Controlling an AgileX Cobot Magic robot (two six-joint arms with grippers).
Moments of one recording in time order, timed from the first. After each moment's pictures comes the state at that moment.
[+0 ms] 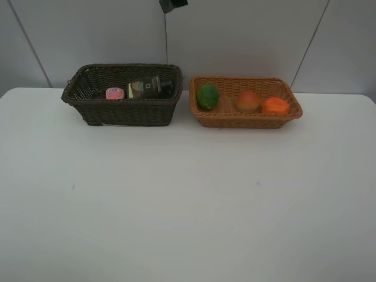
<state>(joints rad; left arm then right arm) 0.03 -0.01 -0.50 -0.08 1.06 0.06 0.66 1.76 -1.72 -0.24 0.73 0.09</state>
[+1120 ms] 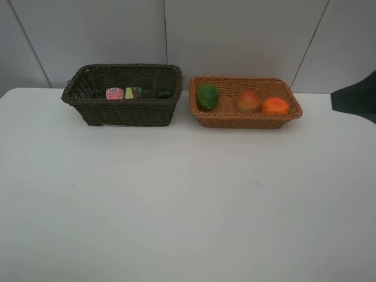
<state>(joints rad) 0.03 -0.01 -0.50 -0.08 1.06 0.06 0.40 0.71 -0.73 -0.19 0.80 0.16</state>
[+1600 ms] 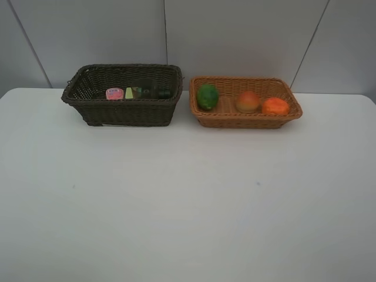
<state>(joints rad) 0.03 -0.01 -0.50 -0.08 1.06 0.06 0.19 0.42 -0.72 -0.15 1.05 0.16</state>
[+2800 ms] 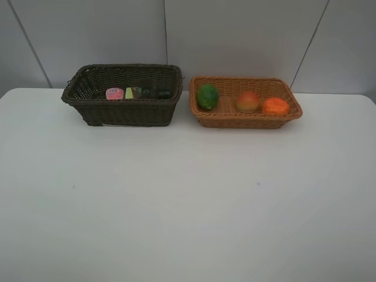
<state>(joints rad) 0.03 -0.01 -0.50 -0.08 1.06 0.06 0.06 0.00 -0.58 -0.01 1.22 0.09</state>
